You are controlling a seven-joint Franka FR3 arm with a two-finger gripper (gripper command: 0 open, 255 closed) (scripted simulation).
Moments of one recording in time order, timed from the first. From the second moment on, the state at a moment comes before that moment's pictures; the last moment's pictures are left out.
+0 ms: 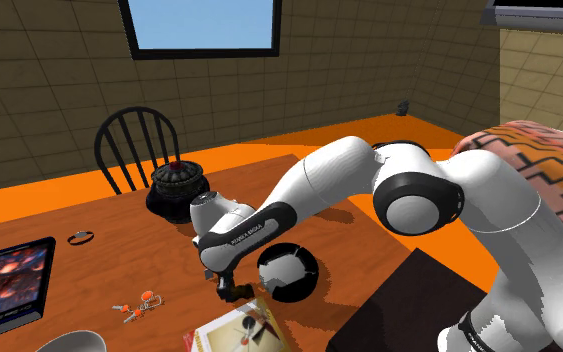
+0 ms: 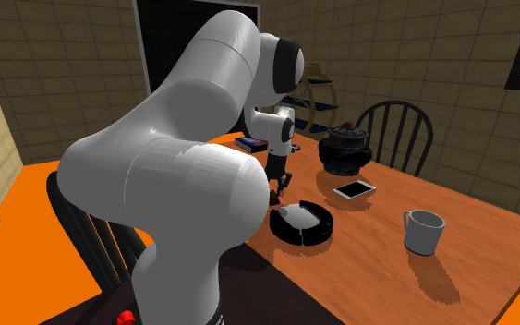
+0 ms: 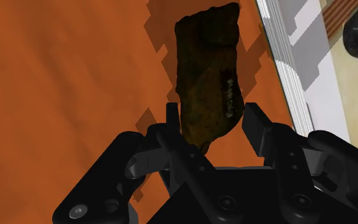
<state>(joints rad) 0.51 0.92 0.07 -1.46 0.04 2.17 -0.42</state>
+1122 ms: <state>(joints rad) 0.51 0.82 0.07 -1.48 0.04 2.09 -0.42</state>
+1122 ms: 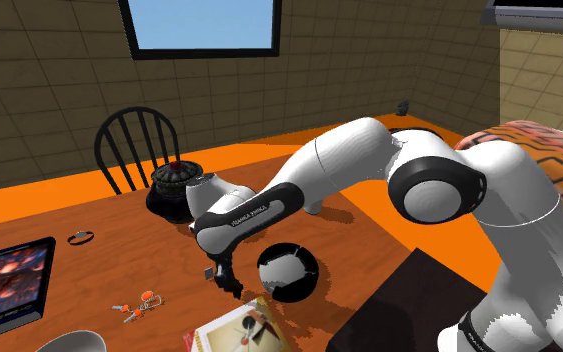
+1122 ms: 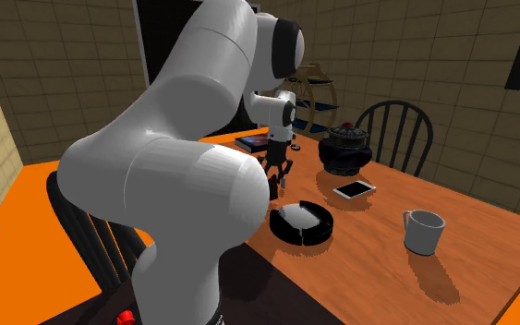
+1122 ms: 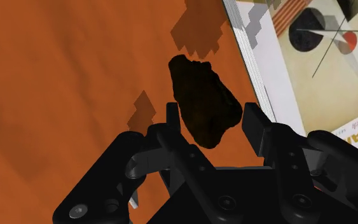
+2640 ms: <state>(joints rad) 0.32 0.42 0.01 -2.03 0.04 2.23 -0.65</state>
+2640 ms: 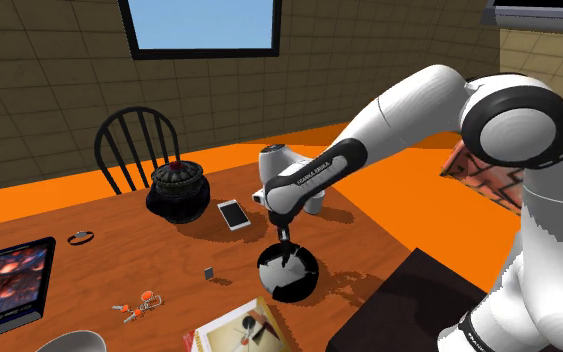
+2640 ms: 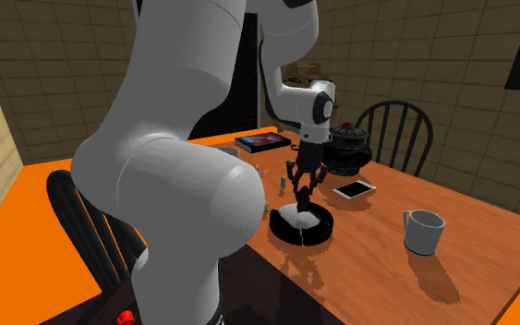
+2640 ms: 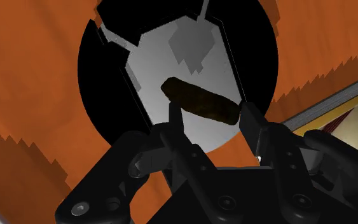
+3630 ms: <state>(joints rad) 0.32 0.56 0.01 -2.03 0.05 2.37 -0.67</state>
